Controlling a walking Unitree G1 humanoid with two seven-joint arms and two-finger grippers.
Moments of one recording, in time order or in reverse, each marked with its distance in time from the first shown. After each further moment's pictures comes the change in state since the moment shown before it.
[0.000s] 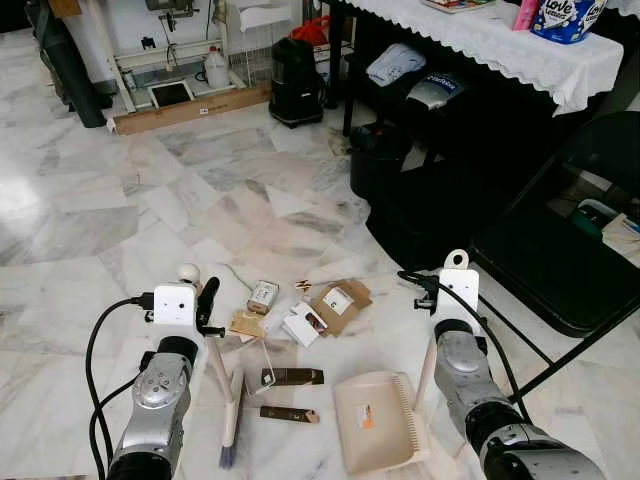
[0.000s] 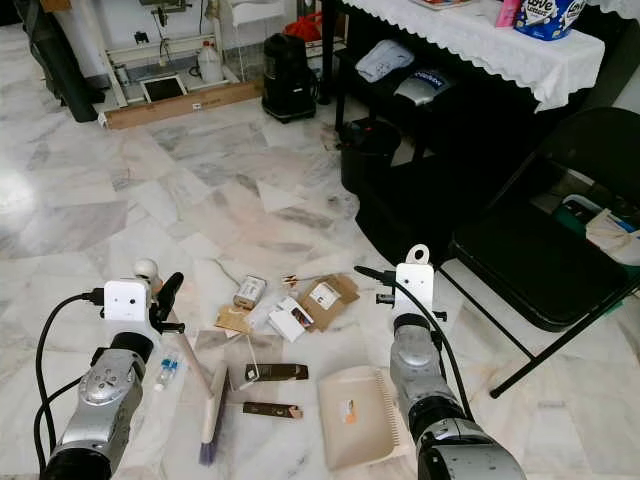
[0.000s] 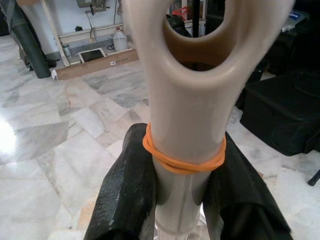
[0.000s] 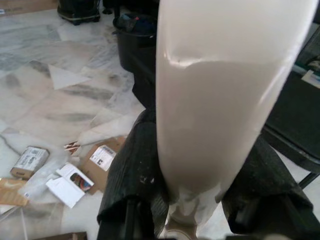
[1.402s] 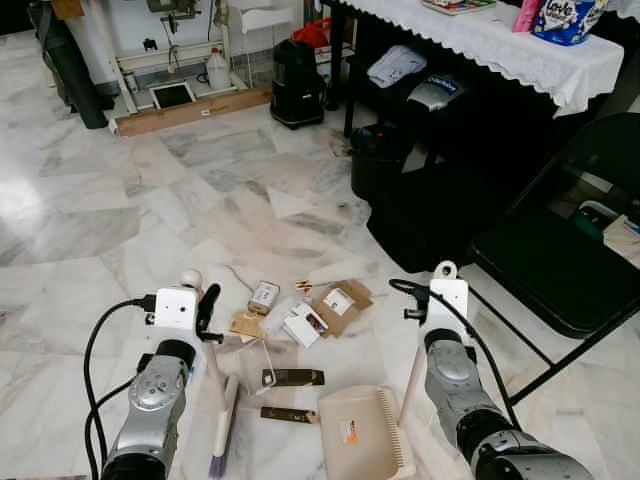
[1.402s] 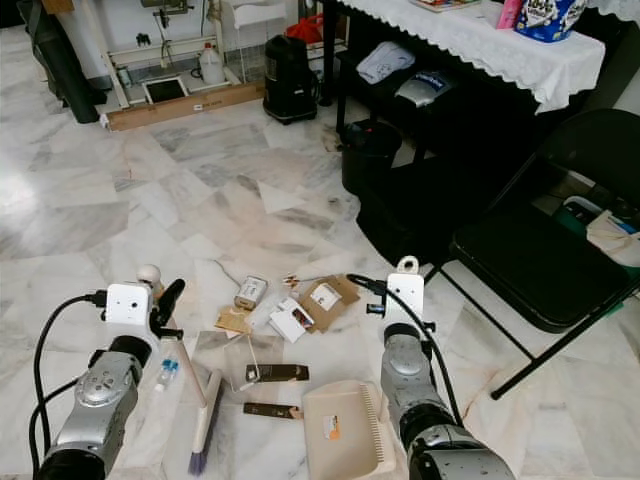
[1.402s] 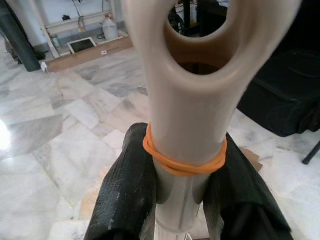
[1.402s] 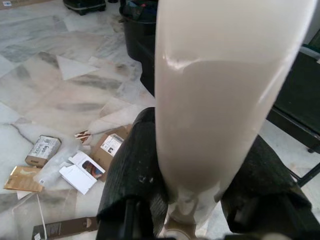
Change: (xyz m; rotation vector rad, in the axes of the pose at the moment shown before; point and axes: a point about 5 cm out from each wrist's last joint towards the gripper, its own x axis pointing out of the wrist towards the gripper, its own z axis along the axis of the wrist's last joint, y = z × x) left arm 0.000 0.001 -0.009 0.027 0.066 -0.058; right arm -0.006 0.010 -0.011 0.027 0.045 0.026
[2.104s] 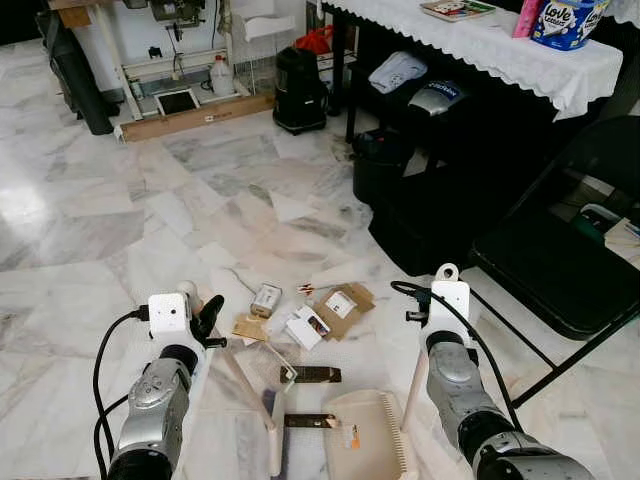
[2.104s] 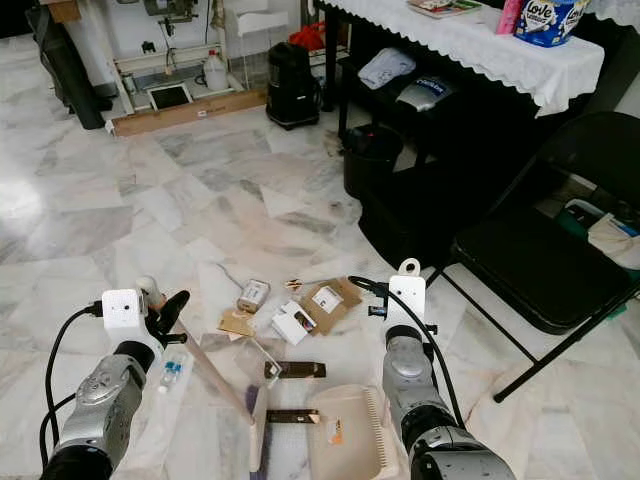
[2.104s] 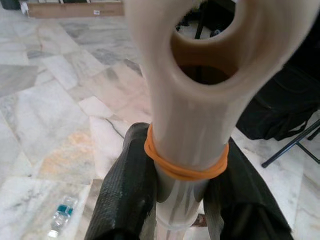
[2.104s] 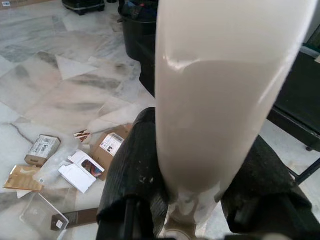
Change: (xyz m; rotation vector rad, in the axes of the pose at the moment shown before) left arm 0.001 0.004 -0.012 -0.262 0.102 0.004; right arm 0.000 -0.003 -0.003 -0.004 0.015 -0.008
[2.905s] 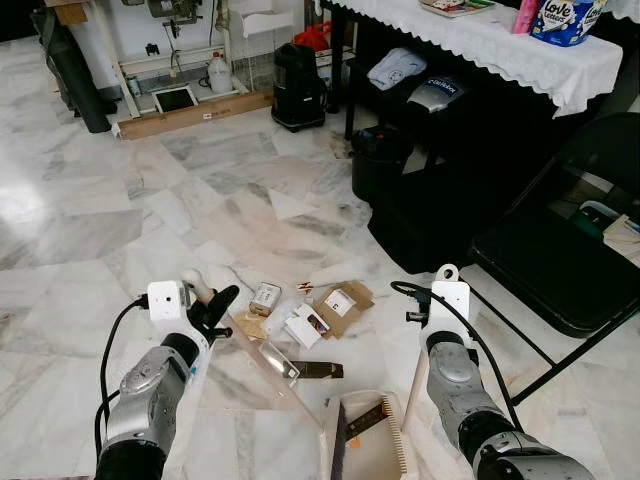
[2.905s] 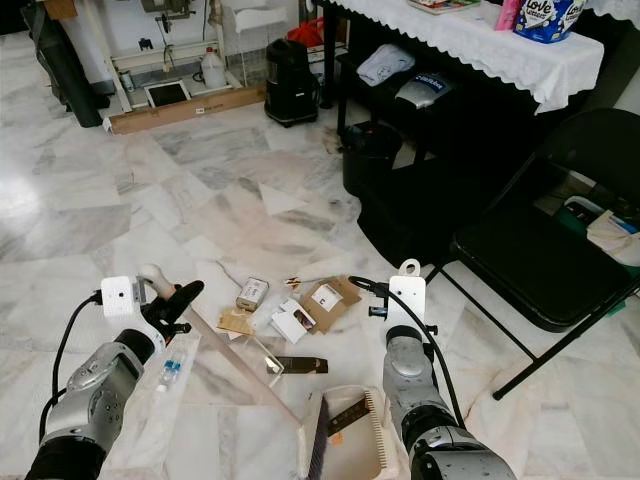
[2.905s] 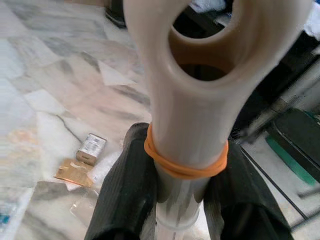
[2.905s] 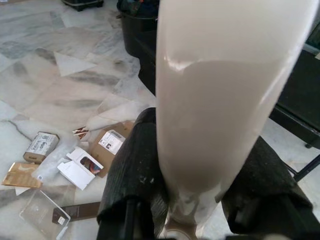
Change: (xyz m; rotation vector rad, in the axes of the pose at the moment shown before) left arm 0.003 -0.004 0.020 -0.143 -0.020 -0.125; right arm 0.000 0.000 0.000 -0.001 0.005 0.000
